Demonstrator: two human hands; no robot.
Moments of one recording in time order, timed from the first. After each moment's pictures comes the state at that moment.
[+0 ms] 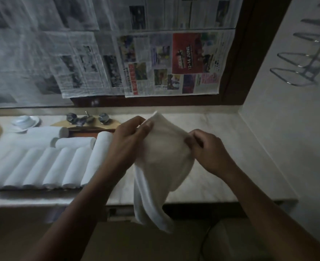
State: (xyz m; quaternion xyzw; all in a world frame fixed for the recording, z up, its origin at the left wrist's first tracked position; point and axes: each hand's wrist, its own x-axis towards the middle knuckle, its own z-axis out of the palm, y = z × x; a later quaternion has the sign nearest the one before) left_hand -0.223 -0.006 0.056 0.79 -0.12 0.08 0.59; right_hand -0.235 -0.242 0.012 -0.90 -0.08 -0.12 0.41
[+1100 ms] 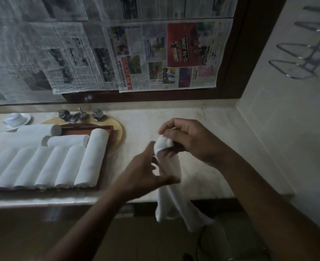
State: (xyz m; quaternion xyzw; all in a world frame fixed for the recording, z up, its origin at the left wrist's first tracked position) left_hand -0.235 -0.022 -0.010 0.87 -0.26 -0.05 0.41; right_hand -0.225 -0.221 0.058 -0.74 -0.13 0.10 0.65
